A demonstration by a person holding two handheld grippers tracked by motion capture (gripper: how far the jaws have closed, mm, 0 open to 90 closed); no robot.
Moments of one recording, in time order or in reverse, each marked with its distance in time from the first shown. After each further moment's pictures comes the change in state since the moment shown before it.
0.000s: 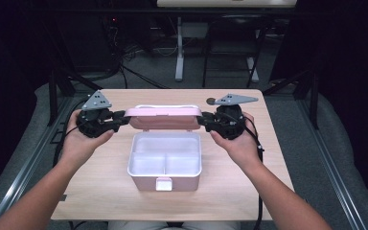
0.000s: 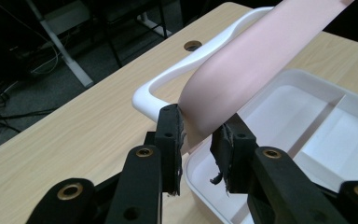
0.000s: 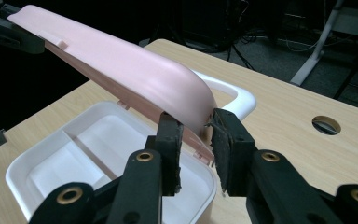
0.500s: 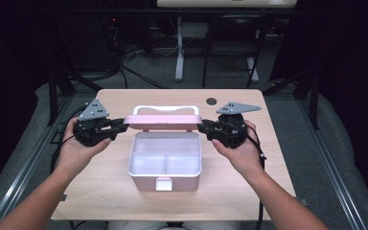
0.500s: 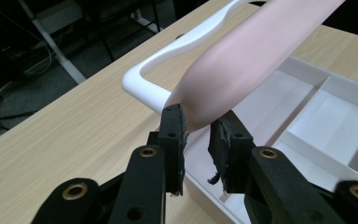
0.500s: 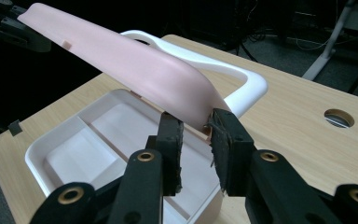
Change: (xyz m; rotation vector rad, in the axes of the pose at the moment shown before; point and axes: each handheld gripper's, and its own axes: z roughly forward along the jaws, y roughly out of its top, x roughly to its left) left arm -0.008 -0.017 -0.009 -0.002 -0.028 0.010; right arm 0.007 -0.016 -0.009 -0.001 0.031 -0.002
